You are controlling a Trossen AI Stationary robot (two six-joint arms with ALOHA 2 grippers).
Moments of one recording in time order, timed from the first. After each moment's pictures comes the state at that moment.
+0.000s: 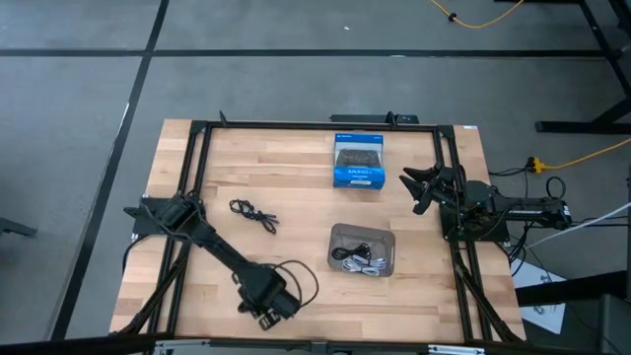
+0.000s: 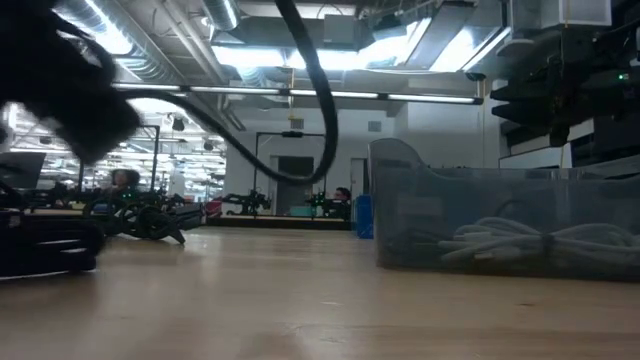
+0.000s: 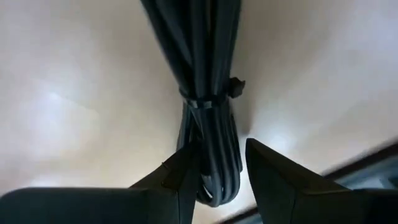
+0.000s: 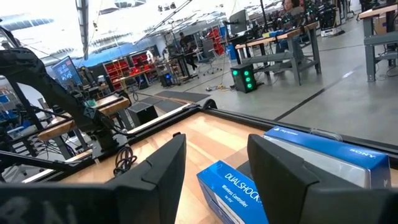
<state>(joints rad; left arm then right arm) -0.60 2.09 1.43 -0.96 0.30 -1.27 0.00 0.01 0.01 0.08 0.50 0.30</state>
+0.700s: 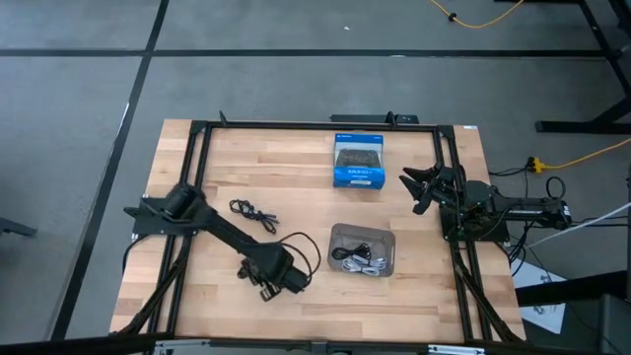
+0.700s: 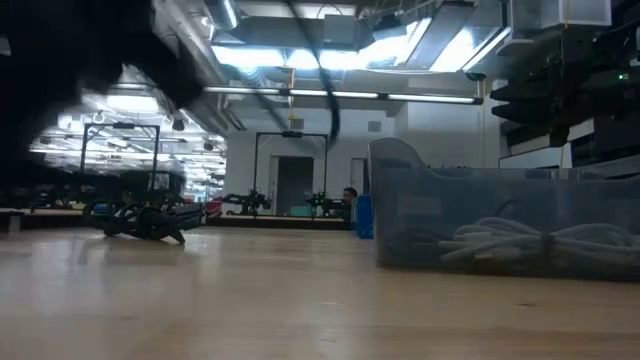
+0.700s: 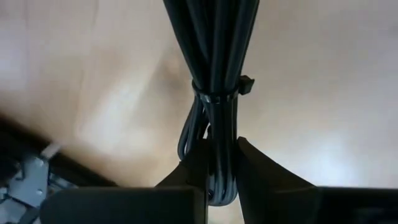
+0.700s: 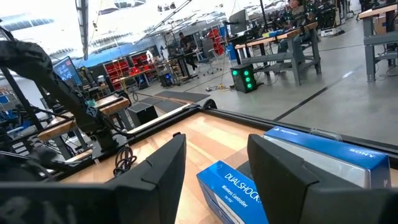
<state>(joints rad) -0.48 2.03 1.51 -1.33 0.18 -1.10 0.00 0.01 0.01 0.08 0.50 0.31</state>
